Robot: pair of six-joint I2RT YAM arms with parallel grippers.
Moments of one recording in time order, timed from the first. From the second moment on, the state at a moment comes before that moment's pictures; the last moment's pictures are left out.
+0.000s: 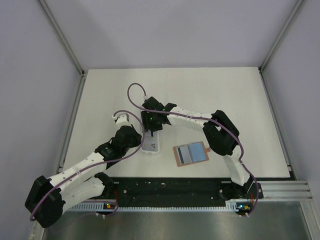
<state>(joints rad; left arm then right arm) -0.66 0.92 0.45 -0.14 -0.34 -0.76 0.91 2.14 1.67 -0.50 -0.04 0.67</state>
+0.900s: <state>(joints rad) -0.67 0.91 0.45 -0.15 -0.33 -0.76 0.92 2.15 1.67 -0.48 0.03 0.66</state>
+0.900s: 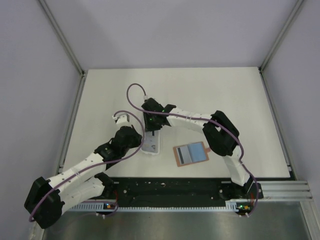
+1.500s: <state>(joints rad) -0.67 0.90 0.45 -0.16 -0.33 -0.76 0.92 2.06 1.60 -0.47 0.09 0.65</state>
